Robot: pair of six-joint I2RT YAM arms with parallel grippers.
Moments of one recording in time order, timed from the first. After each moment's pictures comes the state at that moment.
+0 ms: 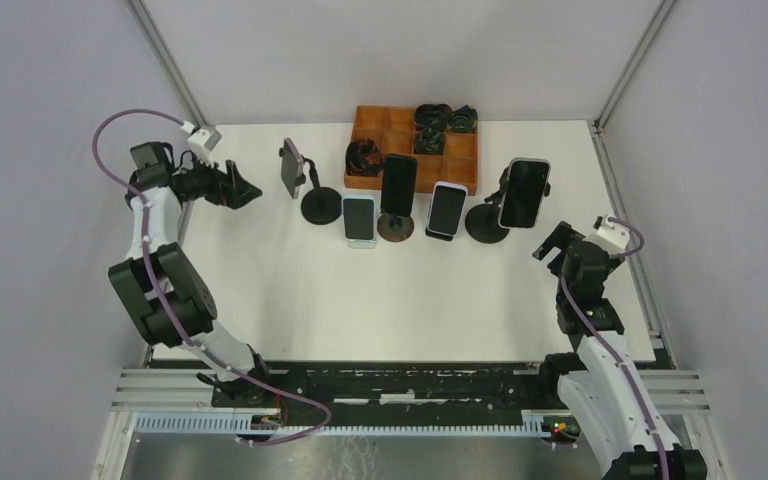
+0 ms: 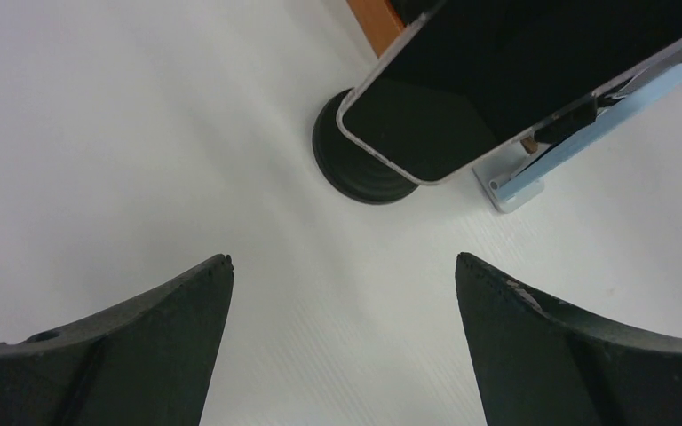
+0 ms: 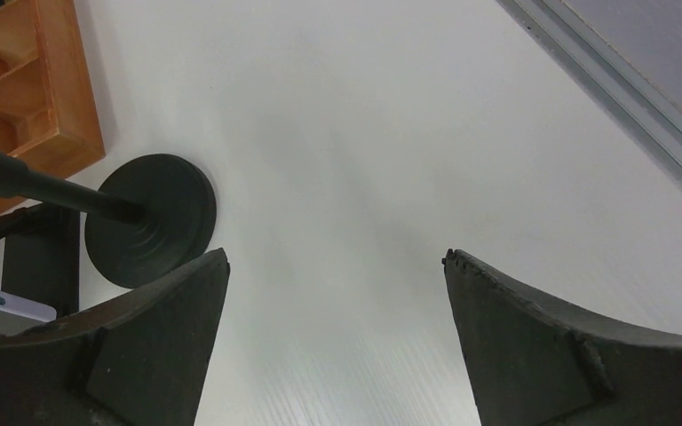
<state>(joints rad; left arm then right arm) 0.44 1.61 1.28 -0.54 0.94 0.51 0.04 0.69 0.35 -0.07 0.41 0.43</state>
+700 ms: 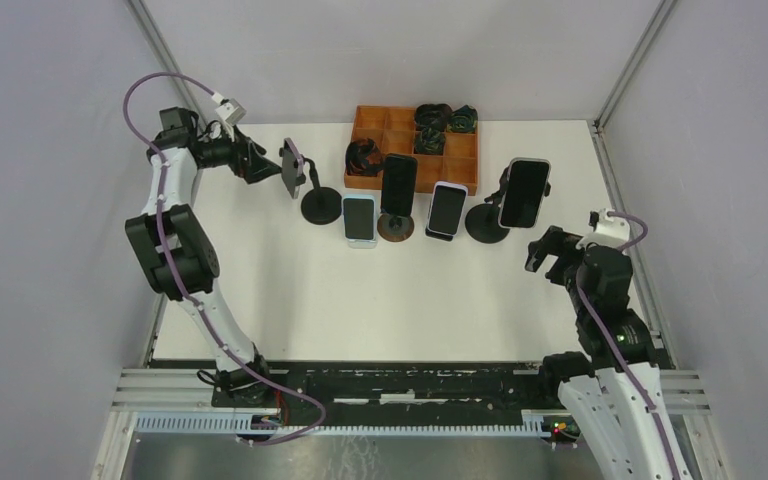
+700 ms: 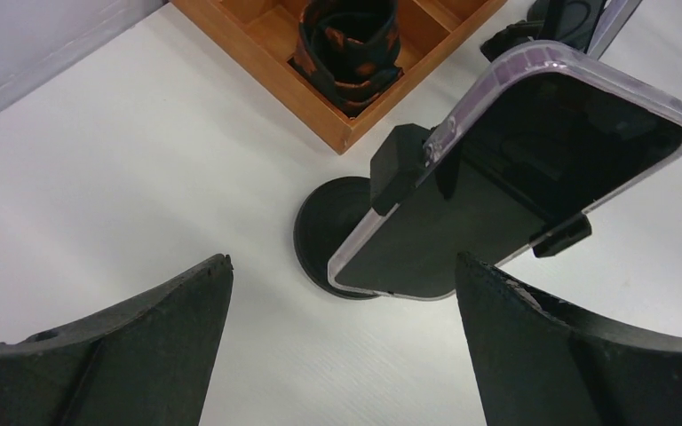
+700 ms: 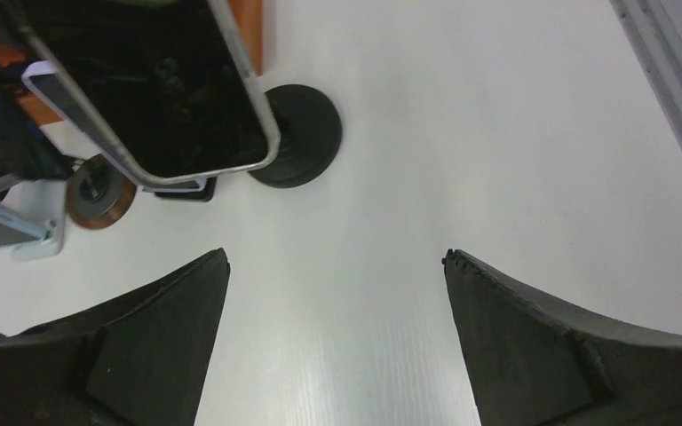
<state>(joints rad) 0.32 1.96 1.73 -0.73 1.16 0.73 0.15 0.48 0.61 -0.54 0.23 0.35</state>
